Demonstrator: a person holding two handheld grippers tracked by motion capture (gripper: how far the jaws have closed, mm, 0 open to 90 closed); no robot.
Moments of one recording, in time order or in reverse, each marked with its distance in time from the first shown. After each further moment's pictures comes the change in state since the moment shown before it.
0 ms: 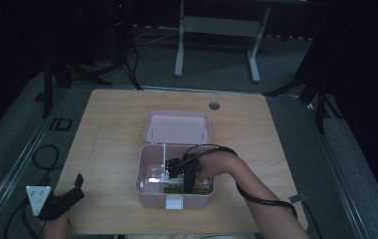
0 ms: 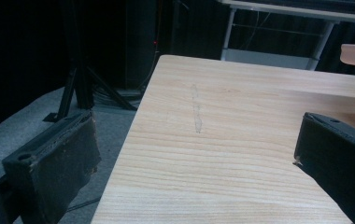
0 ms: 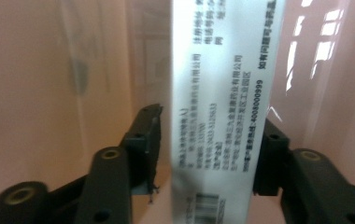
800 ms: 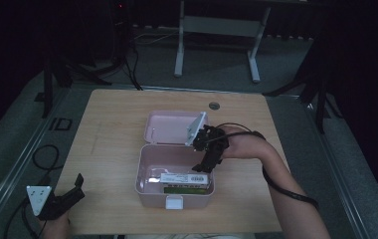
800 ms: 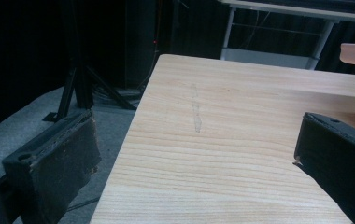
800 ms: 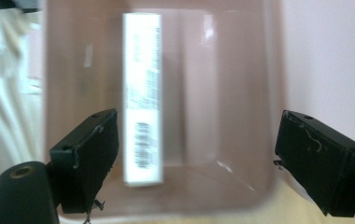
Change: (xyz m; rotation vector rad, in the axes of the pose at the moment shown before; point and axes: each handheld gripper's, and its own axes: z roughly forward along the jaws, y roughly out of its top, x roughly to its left) left arm 0.000 0.000 0.000 0.002 -0.001 0.002; right arm -0.011 -0.072 -0.089 -0.408 -0.183 0.026
